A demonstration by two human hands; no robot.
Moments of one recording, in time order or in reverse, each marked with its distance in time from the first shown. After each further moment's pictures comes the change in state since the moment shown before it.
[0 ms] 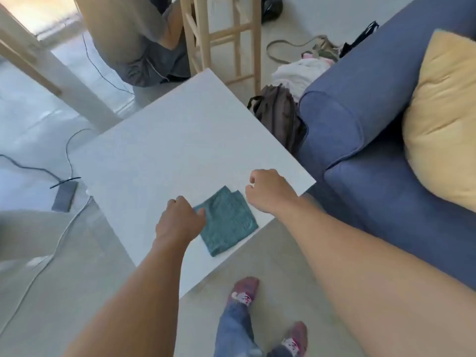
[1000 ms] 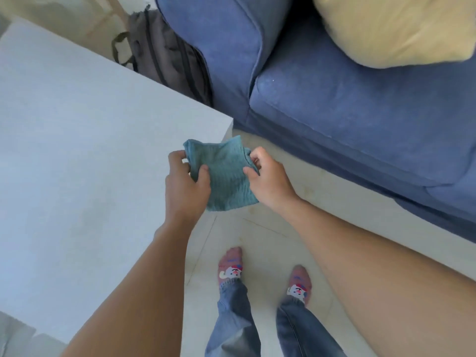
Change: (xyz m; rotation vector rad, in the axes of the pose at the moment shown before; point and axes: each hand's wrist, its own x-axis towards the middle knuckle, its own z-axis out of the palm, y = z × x) left_hand 0.008 0.125 0.174 -0.440 -0.053 0.458; right_hand -0.004 0.217 0.114 0.727 0.421 0.256
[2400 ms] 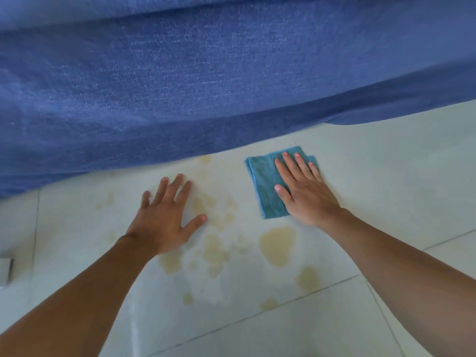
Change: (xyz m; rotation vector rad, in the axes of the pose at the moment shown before) left_hand 0.117 -0.231 0.529 1.271 -0.632 1.105; right_hand 0.064 0.676 -0.055 -0.647 0.385 0.266
